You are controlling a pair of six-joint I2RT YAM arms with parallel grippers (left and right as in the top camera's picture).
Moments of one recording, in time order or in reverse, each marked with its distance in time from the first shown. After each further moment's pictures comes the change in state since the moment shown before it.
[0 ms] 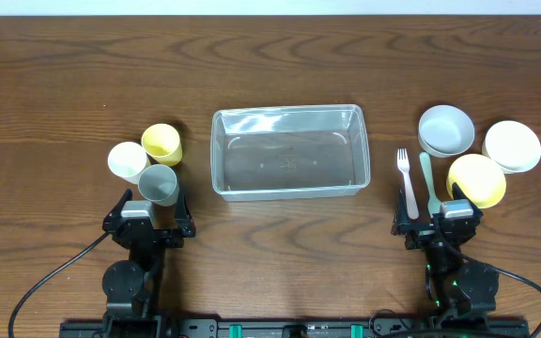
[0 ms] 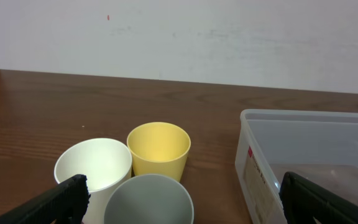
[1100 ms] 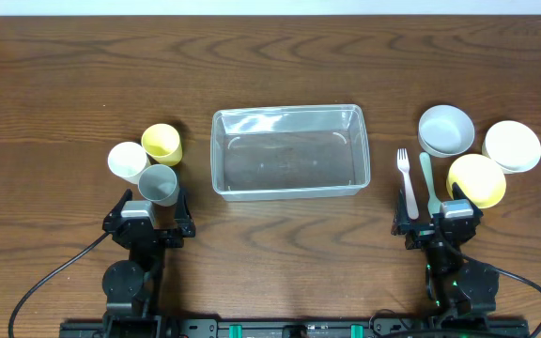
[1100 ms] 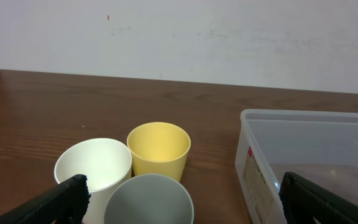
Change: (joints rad) left arm 0.000 0.000 0.000 0.000 0.000 0.000; right arm 0.000 0.000 0.000 0.003 0.000 0.000
